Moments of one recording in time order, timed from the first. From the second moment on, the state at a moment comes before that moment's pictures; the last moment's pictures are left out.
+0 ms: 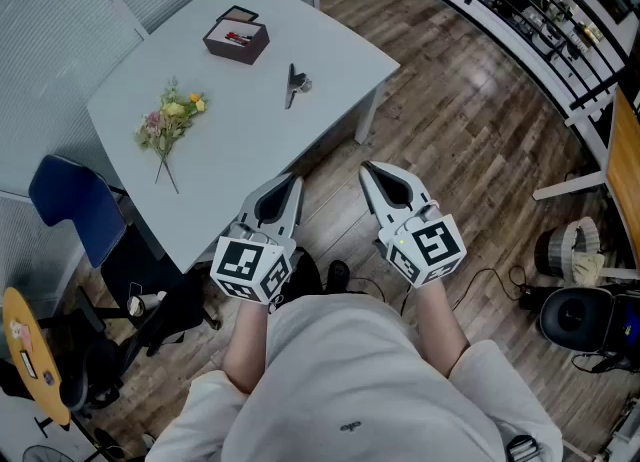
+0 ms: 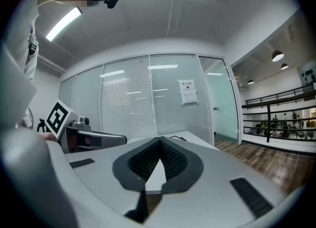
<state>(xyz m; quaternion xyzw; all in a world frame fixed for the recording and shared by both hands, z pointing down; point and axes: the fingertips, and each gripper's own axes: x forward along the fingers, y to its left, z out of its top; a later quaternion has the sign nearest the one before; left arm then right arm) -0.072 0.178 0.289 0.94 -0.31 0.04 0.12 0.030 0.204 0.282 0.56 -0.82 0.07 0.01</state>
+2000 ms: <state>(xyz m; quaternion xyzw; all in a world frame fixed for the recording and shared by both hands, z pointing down) -0.083 0.165 0.307 0.95 -0.29 0.05 0.13 0.032 0.195 0.306 0.59 -0.80 0.10 0.03</state>
